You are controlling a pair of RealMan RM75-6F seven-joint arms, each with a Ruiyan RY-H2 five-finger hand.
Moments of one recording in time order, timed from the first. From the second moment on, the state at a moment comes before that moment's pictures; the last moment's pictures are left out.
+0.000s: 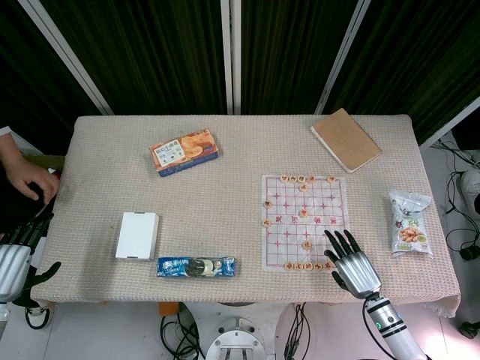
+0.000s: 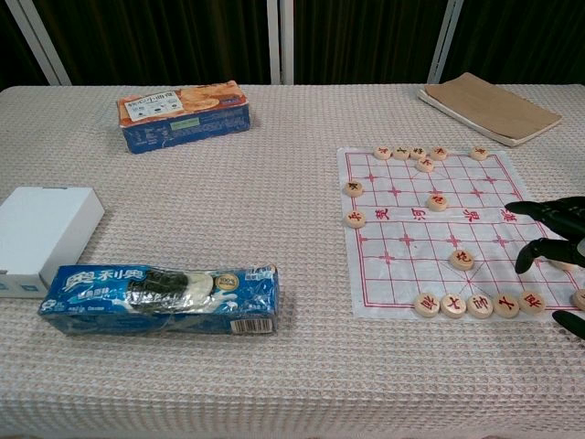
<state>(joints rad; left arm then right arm) 0.03 -0.98 0.02 -1.66 1.67 1.66 -0.10 0.21 -1.47 -0.09 -1.44 -1.66 1.28 -0.39</state>
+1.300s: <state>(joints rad) 0.03 -0.98 0.02 -1.66 1.68 1.67 -0.10 0.22 -1.50 -0.08 -1.43 -1.63 1.25 -0.42</state>
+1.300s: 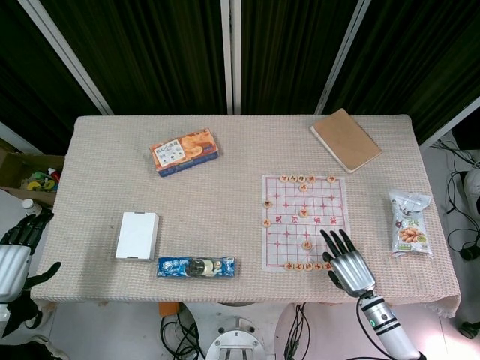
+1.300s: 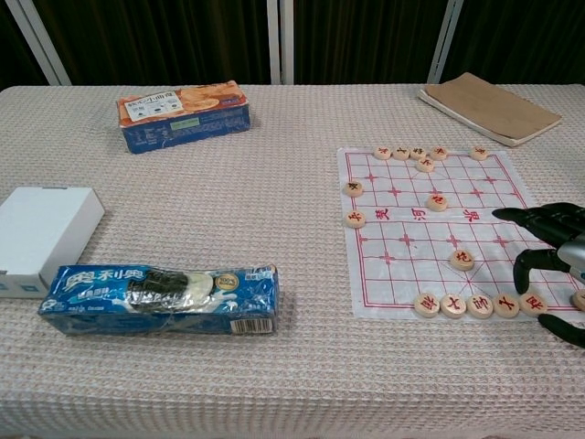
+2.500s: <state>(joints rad) 0.02 -0.97 0.02 -1.66 1.67 1.66 -0.11 0.25 -1.49 0.02 -1.32 -1.50 1.25 -0.32</state>
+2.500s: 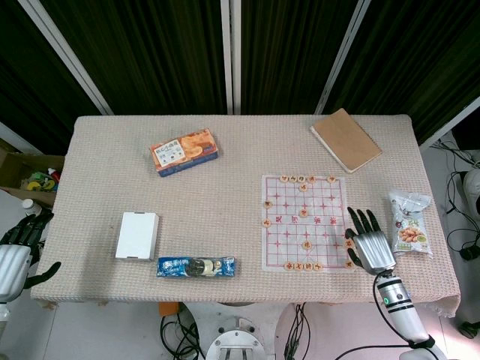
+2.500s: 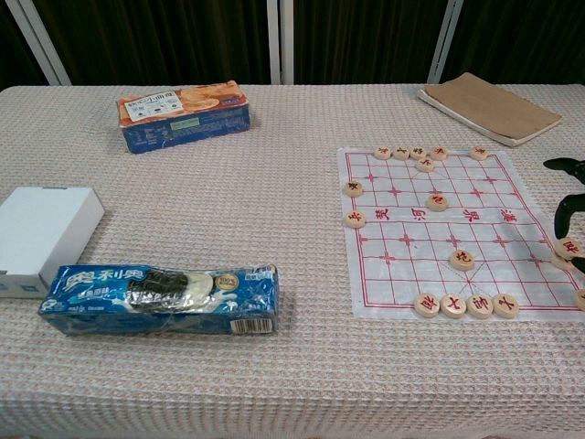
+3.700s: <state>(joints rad) 0.03 -0.97 0.02 -1.65 1.66 1.67 -0.13 0.06 -1.34 -0.03 -1.33 -1.55 1.57 -0.18</state>
